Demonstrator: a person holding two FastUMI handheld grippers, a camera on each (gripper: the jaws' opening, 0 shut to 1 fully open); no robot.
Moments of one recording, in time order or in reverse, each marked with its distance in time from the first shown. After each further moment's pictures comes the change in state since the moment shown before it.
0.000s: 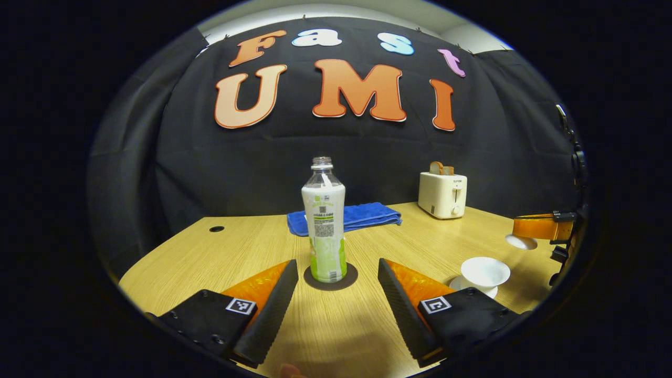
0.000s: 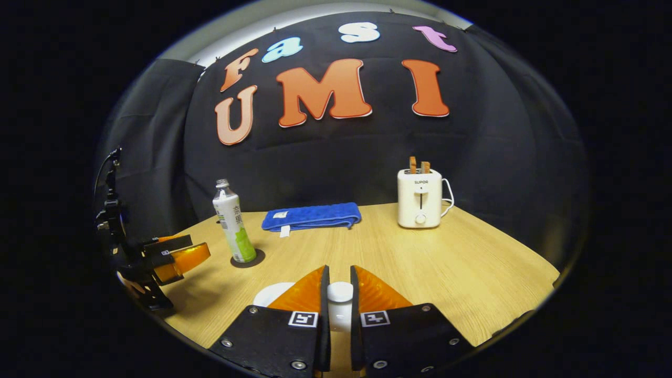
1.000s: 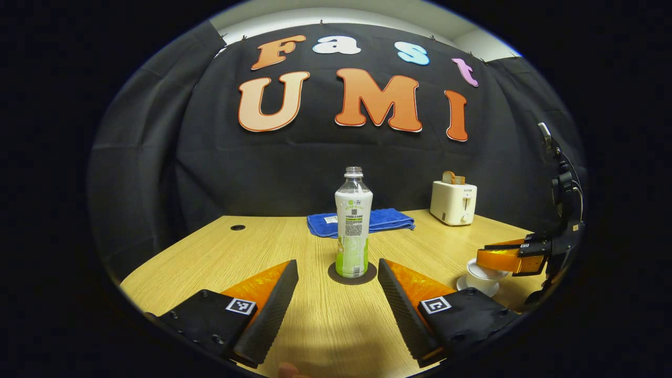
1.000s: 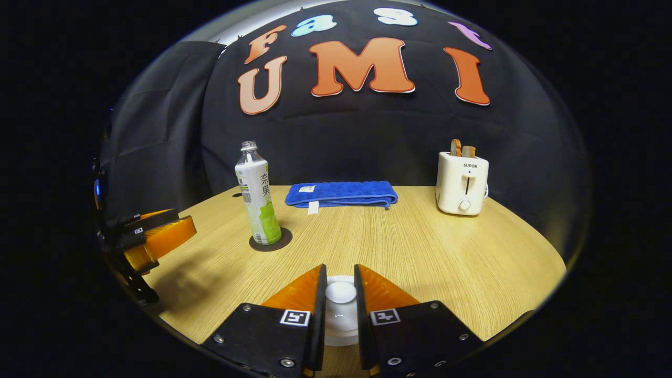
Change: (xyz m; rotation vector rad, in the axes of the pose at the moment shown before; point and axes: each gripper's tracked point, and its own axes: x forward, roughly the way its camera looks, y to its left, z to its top) left arm -0.030 0.031 0.010 -0.031 -0.040 0.048; right arm 0.031 0.052 -0.036 -0.055 0.110 0.076
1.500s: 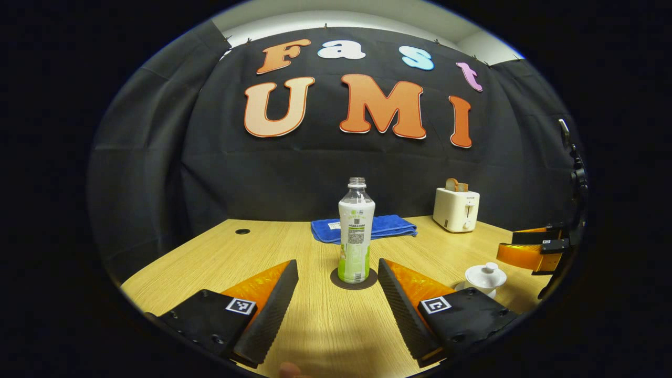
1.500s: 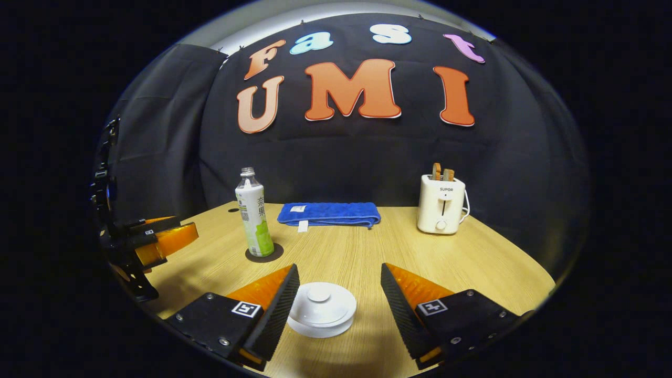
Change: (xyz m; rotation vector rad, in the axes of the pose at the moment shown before) left arm -0.007 0.004 0.014 -0.007 -0.034 0.042; right arm -0.040 -0.031 0.025 -0.028 -0.104 -0.058
